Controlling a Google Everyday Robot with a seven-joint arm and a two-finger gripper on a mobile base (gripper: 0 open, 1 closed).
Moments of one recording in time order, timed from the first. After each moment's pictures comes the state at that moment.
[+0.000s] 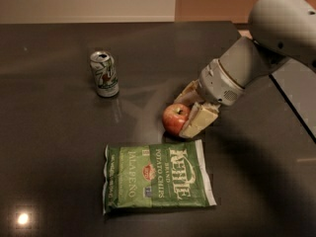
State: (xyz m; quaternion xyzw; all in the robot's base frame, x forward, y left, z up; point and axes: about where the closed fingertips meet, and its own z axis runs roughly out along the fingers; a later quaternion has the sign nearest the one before) arm 0.485 -0.067 0.854 -0.71 0.64 0.21 0.23
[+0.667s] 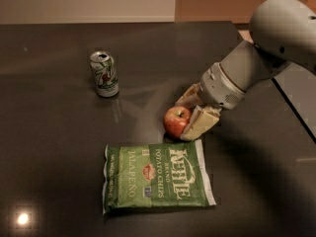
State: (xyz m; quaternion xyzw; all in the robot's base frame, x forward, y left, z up) arm 0.480 -0.069 0.848 -0.71 0.63 0.21 0.23
